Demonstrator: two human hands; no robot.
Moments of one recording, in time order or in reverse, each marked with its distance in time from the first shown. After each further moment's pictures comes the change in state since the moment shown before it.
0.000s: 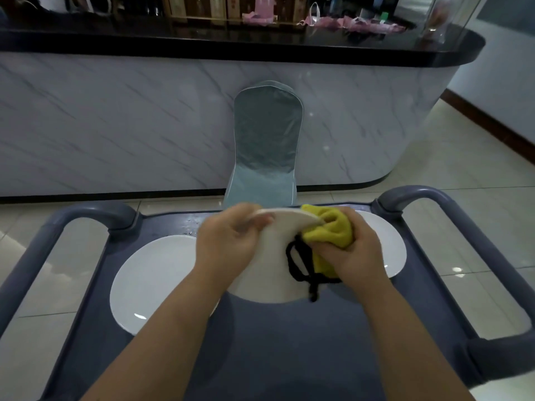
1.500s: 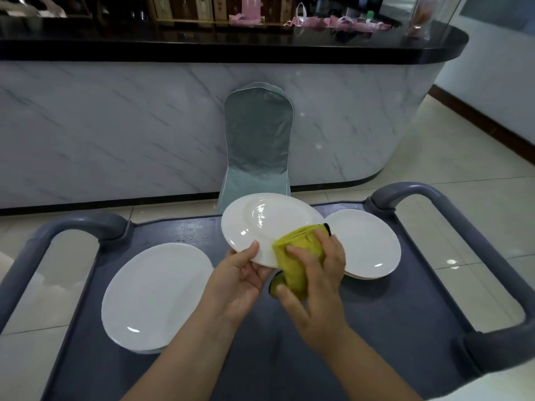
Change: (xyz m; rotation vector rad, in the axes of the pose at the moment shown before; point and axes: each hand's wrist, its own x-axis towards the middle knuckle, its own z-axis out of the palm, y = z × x) left_hand -0.029 0.000 0.027 -1.460 -0.076 -1.208; right_hand -0.056 0.037 0.049 -0.434 0.080 -0.250
